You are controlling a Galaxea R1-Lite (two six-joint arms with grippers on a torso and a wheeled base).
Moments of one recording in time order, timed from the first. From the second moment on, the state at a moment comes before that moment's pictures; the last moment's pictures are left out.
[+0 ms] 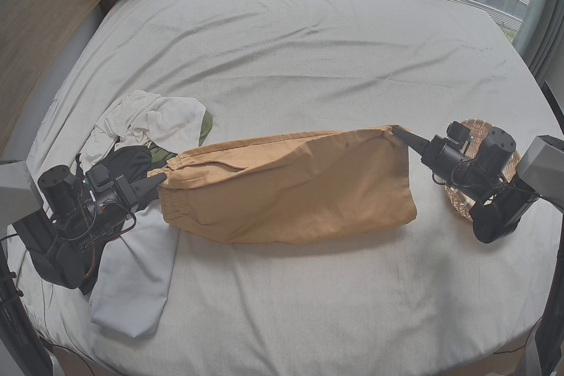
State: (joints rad) left arm 0.03 2.08 -0.51 -1.55 -0.68 -0.79; right arm 0.13 2.20 -0.90 -1.52 0.66 0.71
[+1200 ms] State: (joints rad) left arm 0.01 2.19 -0.69 -1.55 -0.54 -0.83; right arm 0.12 2.30 -1.03 -1.52 0.62 0.71
